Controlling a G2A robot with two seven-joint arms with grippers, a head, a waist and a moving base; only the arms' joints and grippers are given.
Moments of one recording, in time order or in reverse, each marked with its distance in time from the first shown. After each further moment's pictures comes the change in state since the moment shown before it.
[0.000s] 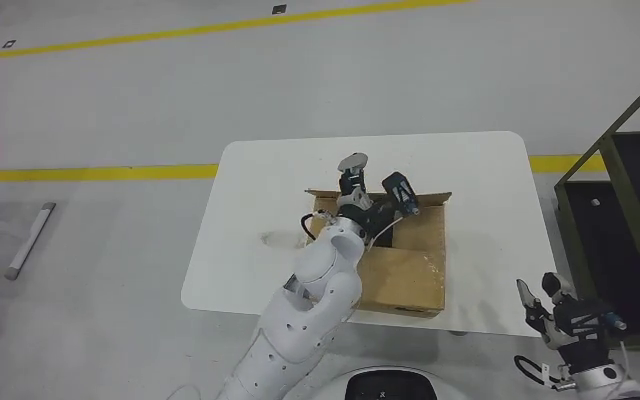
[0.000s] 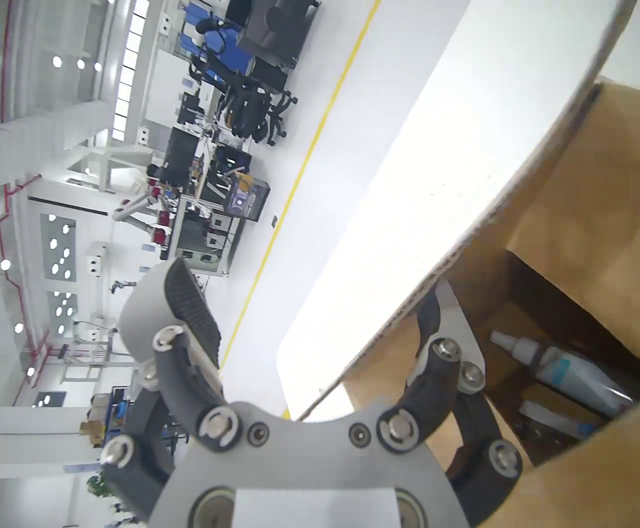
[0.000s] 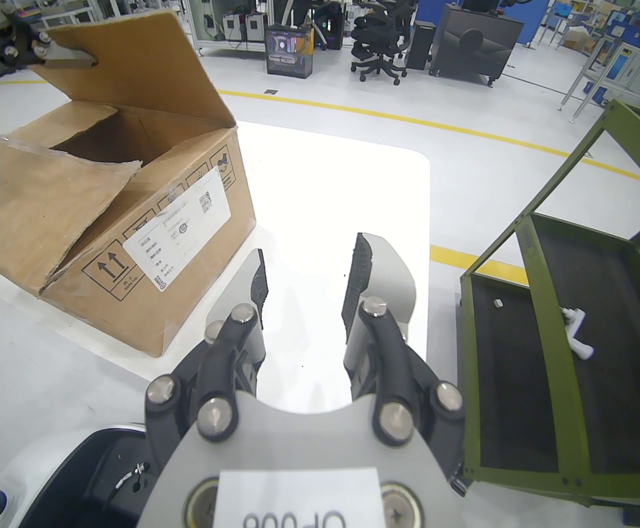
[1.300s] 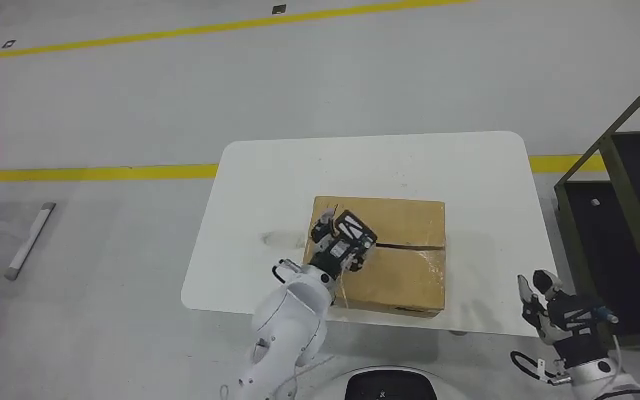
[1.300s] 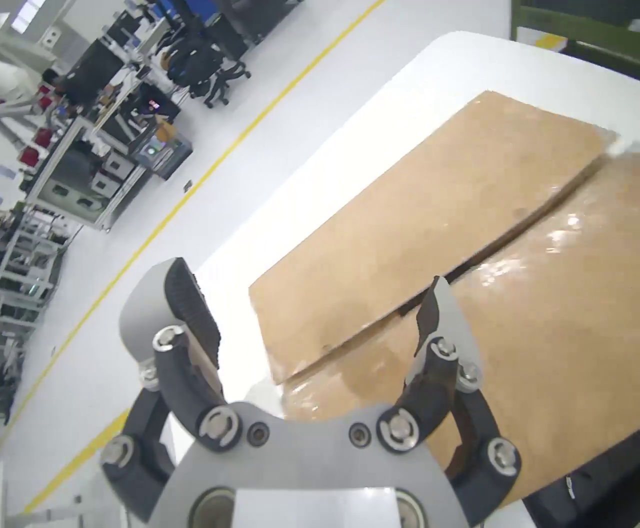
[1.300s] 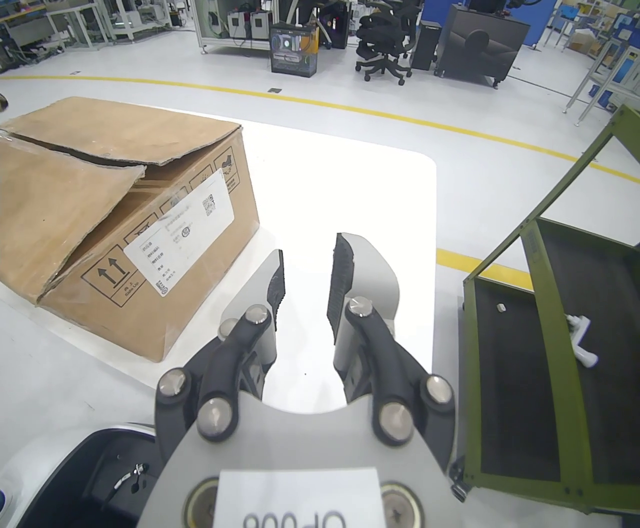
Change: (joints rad) left arm 0.366 0.068 -0.176 -0.317 -0.299 -0.111 -0.060; right arm 0.024 0.003 -0.008 0.010 -0.007 -0.003 0.017
